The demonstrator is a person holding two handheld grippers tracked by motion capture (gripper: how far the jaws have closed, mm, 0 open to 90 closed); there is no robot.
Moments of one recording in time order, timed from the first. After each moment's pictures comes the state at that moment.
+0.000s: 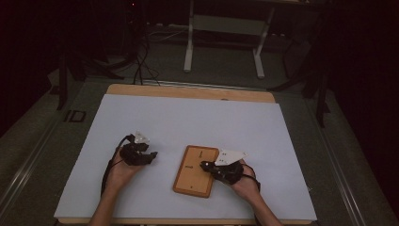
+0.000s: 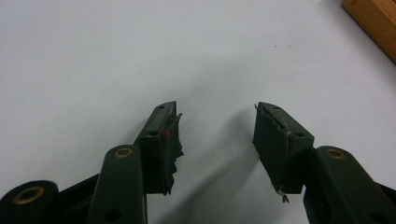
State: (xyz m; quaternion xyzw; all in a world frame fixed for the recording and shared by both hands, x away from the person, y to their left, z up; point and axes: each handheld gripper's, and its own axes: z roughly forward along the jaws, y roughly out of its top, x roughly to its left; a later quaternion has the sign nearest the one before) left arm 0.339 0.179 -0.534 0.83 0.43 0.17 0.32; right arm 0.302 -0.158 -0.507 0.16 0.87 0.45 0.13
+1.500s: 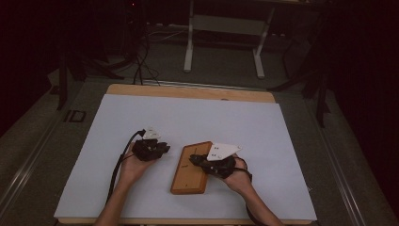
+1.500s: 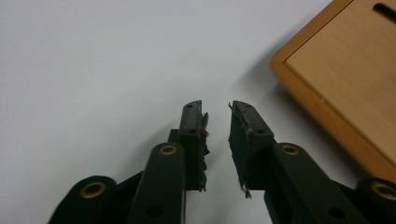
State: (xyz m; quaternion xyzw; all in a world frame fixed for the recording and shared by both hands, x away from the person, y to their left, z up) left arm 0.351 0.146 -0.521 0.83 0.37 0.14 0.40; right arm 0.305 -0.127 -0.476 0.10 0.86 0.49 0.12
